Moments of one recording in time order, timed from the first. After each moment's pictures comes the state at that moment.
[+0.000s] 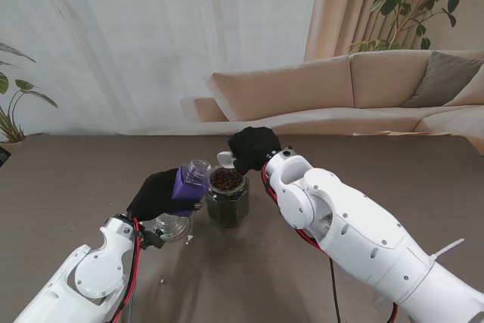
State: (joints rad) left arm 1.58 -1.16 -1.29 -1.47 0.31 -0.49 0.15; right arm -0.99 -1.14 0.69 -1.48 -0.79 0.17 0.00; left_hand 0.84 -0.72 0.34 -0.17 0.76 0.51 0.68 0.80 1.07 0.47 0.30 1.17 0.64 0.49 0.72 0.89 0.16 0.44 1.16 0.94; right_hand 0.48 -0.84 1.37 -0.35 0.97 0.03 1.15 0.66 1.21 0.06 0.86 0.90 1.29 0.01 1.26 0.77 0.60 0.24 1.33 0.62
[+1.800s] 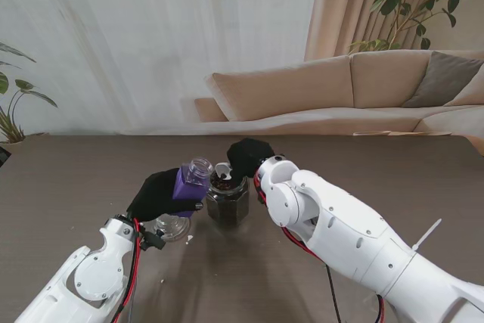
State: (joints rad) left arm 1.60 -1.15 -1.29 -1.51 0.31 -0.47 0.16; right arm -0.93 -1.19 0.60 -1.37 -0.62 0.27 0.02; left_hand 0.84 -0.72 0.34 -0.17 0.76 0.51 0.68 0.80 1.07 0.47 0.30 1.17 0.64 0.49 0.72 0.89 0.16 0.44 1.16 0.94; right_hand 0.48 -0.84 1.37 -0.35 0.97 0.03 1.15 0.66 1.21 0.06 0.86 0.90 1.29 0.00 1.26 0.77 0.60 0.24 1.33 0.62
